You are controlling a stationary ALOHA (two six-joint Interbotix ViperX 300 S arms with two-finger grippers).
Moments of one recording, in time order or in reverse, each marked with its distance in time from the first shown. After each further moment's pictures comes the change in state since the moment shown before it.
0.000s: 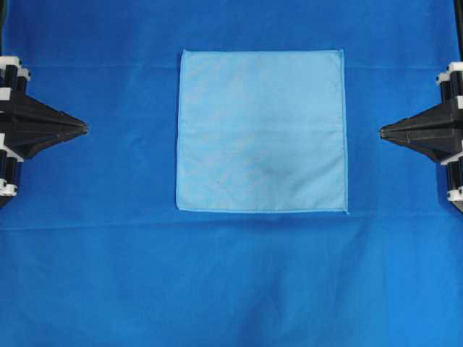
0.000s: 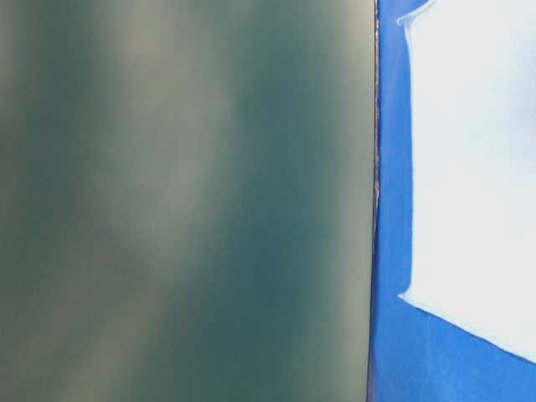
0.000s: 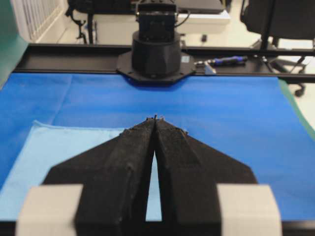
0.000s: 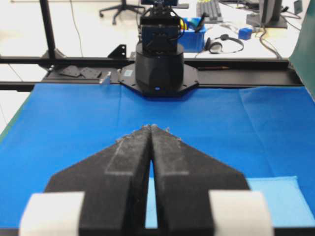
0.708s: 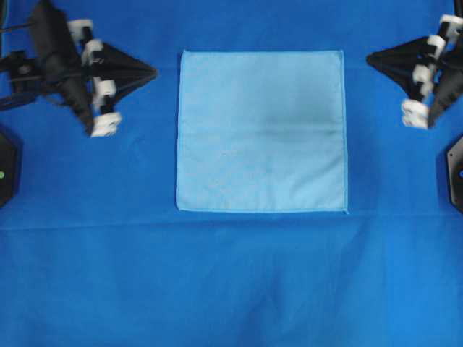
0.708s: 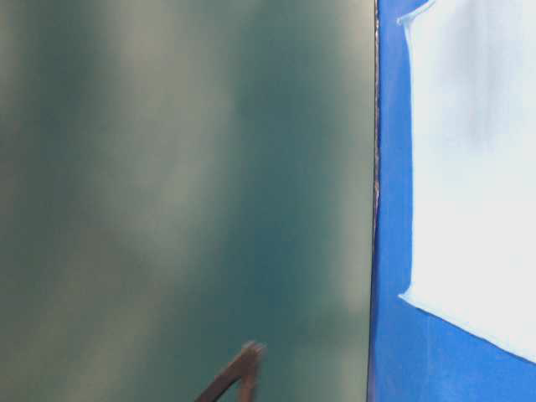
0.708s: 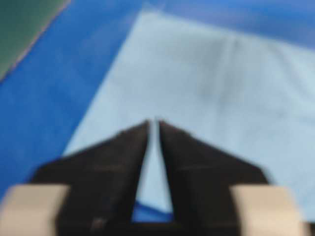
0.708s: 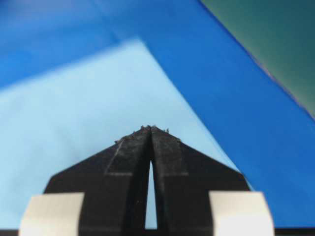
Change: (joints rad) left arm 0.334 0.597 -0.175 -0.017 -0.012 0.017; right arm -0.497 0.241 -0.023 0.041 0.221 0.038
